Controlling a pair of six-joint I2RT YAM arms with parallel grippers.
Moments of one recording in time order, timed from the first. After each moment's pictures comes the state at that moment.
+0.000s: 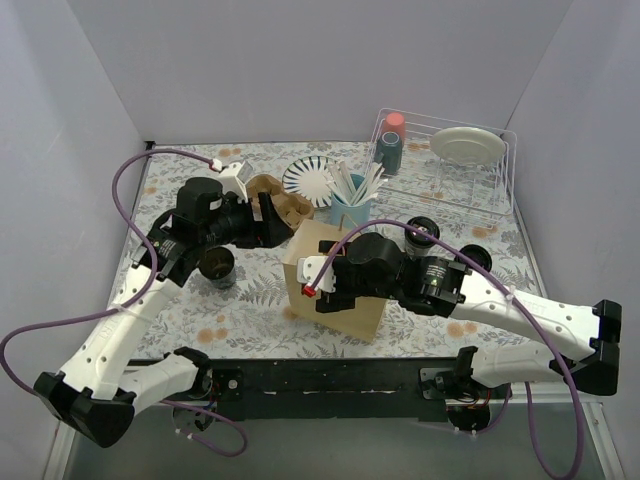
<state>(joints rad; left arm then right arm) -0.46 1.03 1.21 -0.66 0.26 -0.48 1.22 1.18 1.15 -0.53 0.05 -0.60</state>
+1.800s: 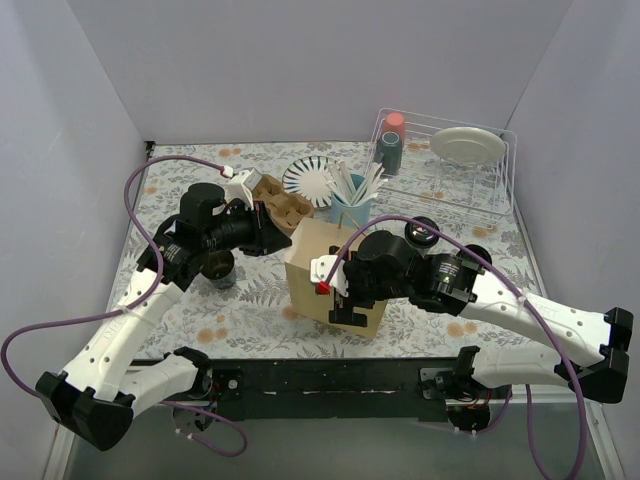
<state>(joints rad) -0.46 1.02 1.10 -0.57 0.46 -0.49 1.17 1.13 1.13 -0.66 -0.18 -0.45</state>
